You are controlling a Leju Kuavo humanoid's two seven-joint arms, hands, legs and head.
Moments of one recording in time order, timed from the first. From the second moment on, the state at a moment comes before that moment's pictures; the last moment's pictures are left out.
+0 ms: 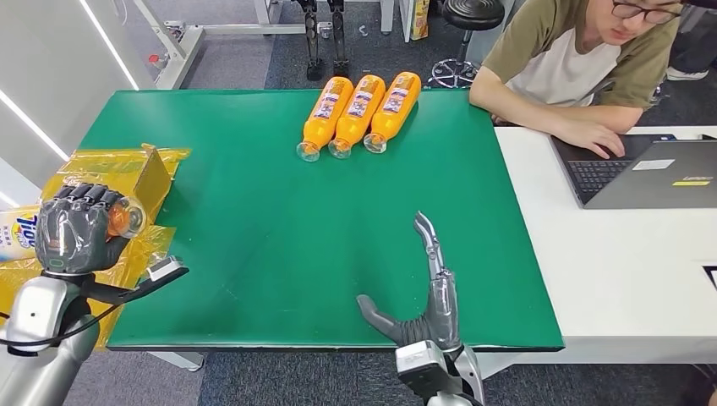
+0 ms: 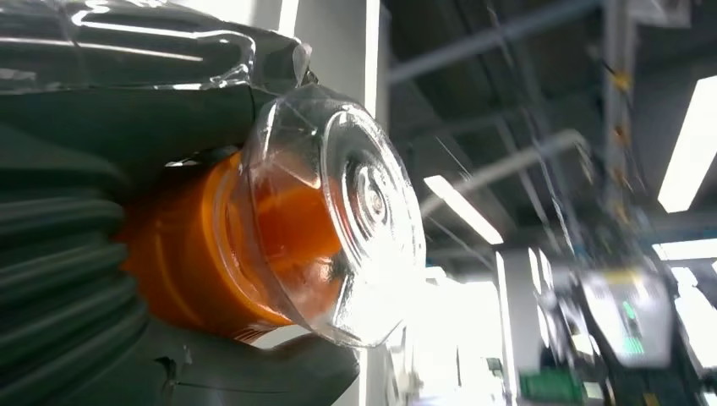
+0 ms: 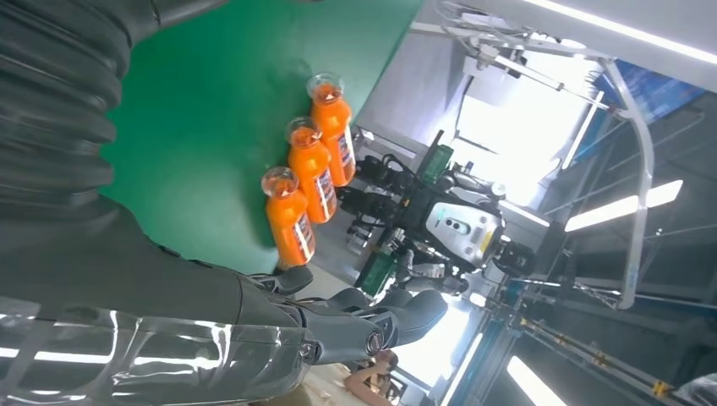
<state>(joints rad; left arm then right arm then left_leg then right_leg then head) -0.26 0.44 -0.21 -1.10 -1.42 0.50 -0.12 -0.06 -0.03 0.62 -1.56 0.45 -0.56 -0.47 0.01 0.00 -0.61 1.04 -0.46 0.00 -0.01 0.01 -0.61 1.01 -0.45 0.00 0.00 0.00</state>
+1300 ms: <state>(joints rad) -0.63 0.31 -0.56 -0.38 -1.33 0.23 -0.27 -0.03 -0.03 0.59 -1.60 0.49 -0.48 -0.46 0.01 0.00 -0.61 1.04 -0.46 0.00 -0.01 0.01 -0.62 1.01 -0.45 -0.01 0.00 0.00</state>
